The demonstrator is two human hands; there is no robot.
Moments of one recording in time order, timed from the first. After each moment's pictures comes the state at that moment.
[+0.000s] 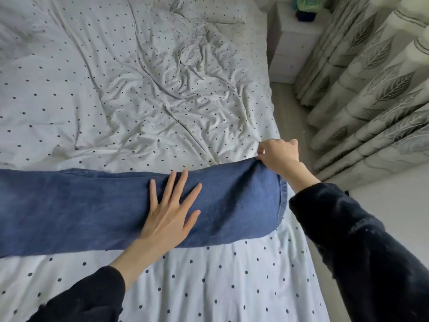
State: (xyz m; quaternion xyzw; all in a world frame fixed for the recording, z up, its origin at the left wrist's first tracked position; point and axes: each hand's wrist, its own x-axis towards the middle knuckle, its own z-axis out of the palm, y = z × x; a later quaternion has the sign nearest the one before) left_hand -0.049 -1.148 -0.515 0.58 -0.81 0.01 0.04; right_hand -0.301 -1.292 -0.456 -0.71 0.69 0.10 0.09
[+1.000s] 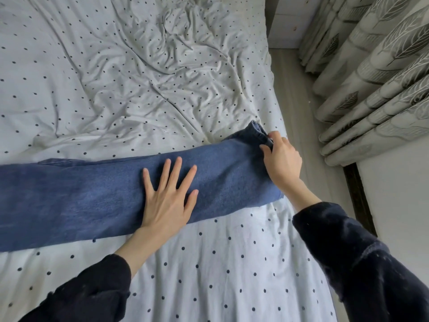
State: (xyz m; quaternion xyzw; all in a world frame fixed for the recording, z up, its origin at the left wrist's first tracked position) left_hand -0.074 -1.156 -0.531 0.62 -0.78 -0.02 -0.02; right_hand -0.321 -1.242 -0.515 -0.60 0.78 -0.11 0.15
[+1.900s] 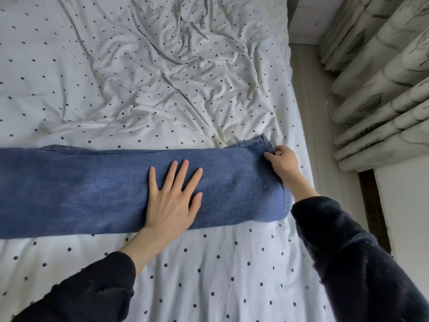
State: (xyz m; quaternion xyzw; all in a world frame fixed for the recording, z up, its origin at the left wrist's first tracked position) left_hand -0.071 -1.151 -0.549 0.63 -0.77 -0.01 -0.05; right_hand -0.322 -1.267 -0.575 -0.43 0.78 -0.20 0.42
